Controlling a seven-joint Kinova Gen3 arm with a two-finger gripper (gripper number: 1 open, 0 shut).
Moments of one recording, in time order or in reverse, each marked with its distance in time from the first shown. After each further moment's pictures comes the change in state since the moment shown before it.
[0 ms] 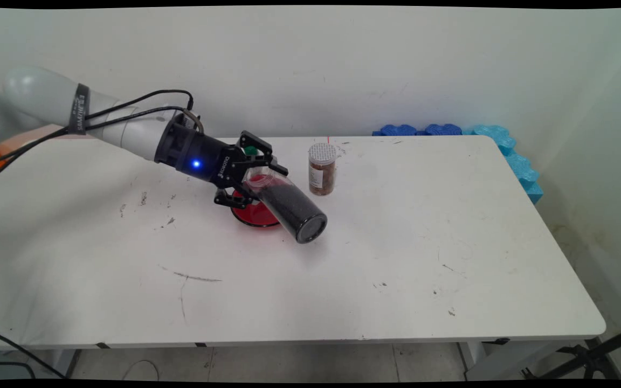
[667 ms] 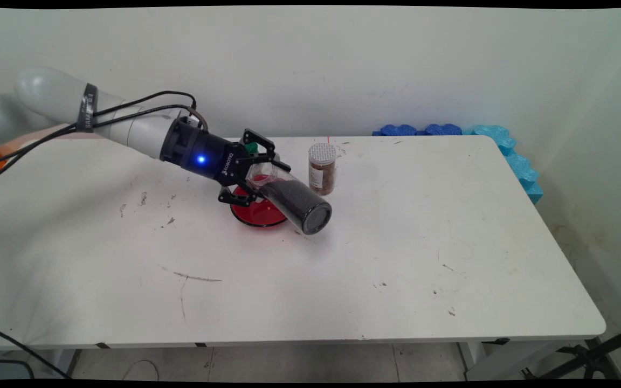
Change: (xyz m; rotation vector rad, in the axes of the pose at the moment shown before) arm 0.014 0.001 0.005 -0.016 -0.015 -0.099
